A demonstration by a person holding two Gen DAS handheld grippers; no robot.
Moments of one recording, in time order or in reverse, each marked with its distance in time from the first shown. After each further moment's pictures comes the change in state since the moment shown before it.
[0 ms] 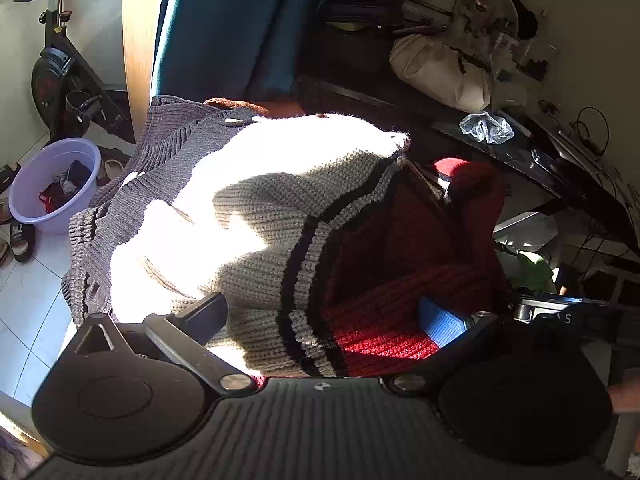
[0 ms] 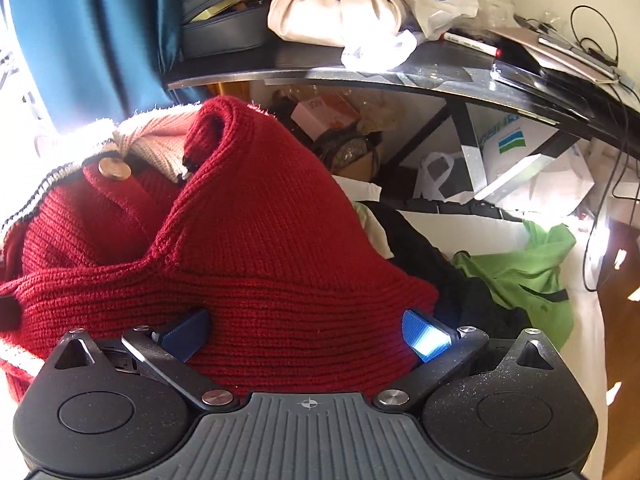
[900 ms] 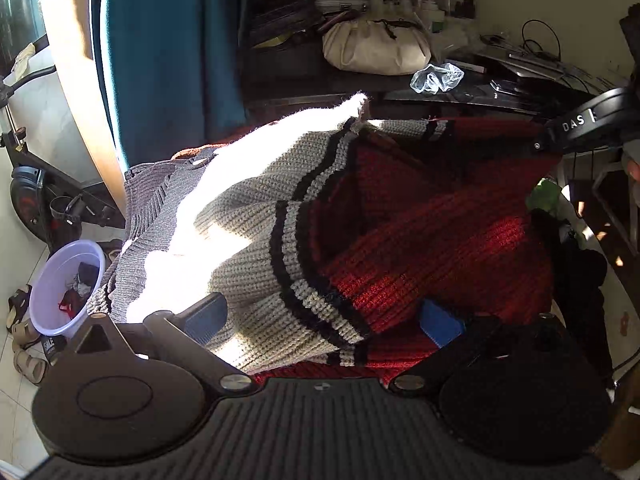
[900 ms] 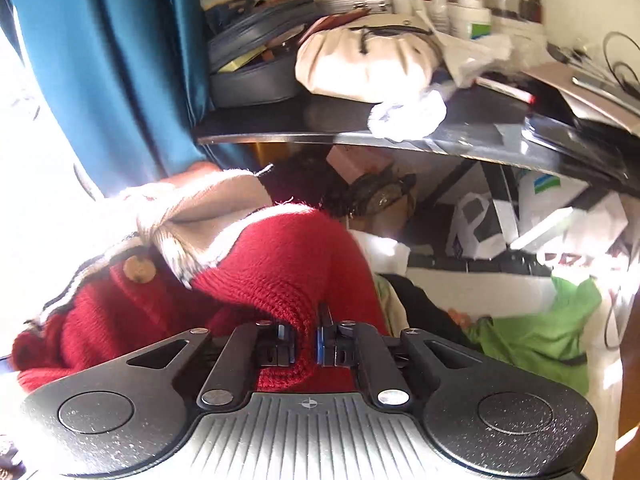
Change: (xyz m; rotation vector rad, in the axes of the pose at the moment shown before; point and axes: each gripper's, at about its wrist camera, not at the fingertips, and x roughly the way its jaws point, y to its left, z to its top) left arm 0.007 -0.023 -0.022 0.364 -0.052 0.054; right arm -0.018 -0.024 0.051 -0.017 -0.055 0.144
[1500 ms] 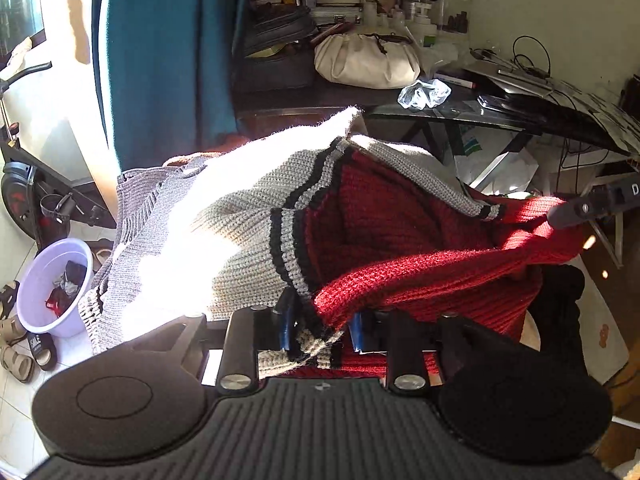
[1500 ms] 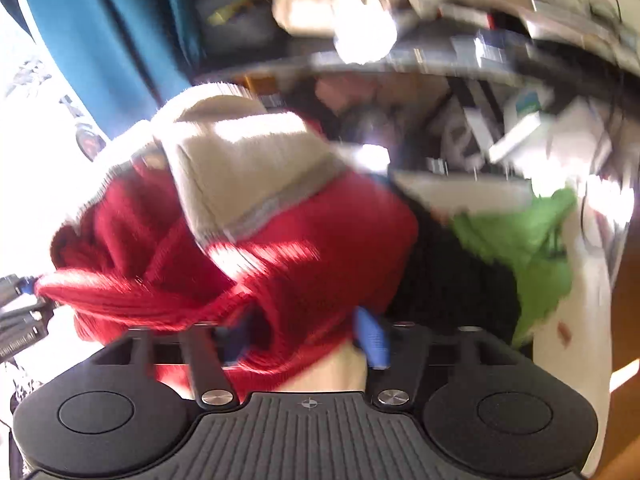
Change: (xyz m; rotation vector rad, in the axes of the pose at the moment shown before) left arm -0.022 0.000 0.003 -0.038 -0.020 -0.054; right arm -0.059 -0.008 -0.044 0.034 0.096 0.036
